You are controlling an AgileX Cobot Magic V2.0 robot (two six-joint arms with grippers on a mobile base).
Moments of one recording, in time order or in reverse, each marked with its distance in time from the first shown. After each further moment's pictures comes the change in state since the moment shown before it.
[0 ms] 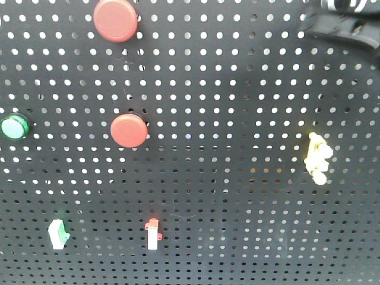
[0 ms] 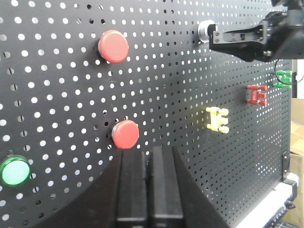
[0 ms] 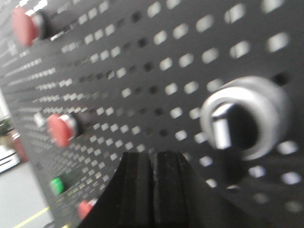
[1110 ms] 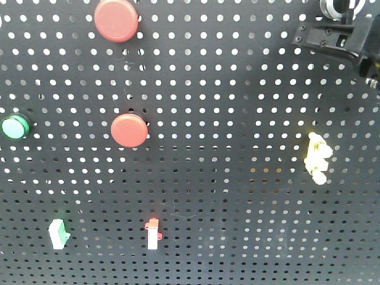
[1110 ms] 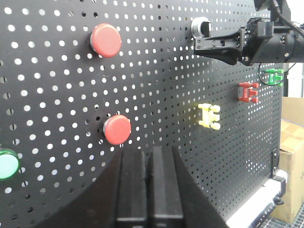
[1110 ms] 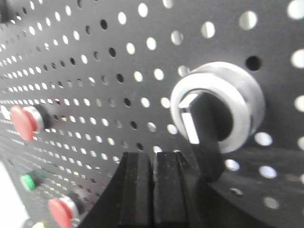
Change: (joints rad) left arm 0.000 0.000 0.000 0.000 0.025 -0.018; right arm 0.011 0.037 -0.002 -0.101 -0.041 0.032
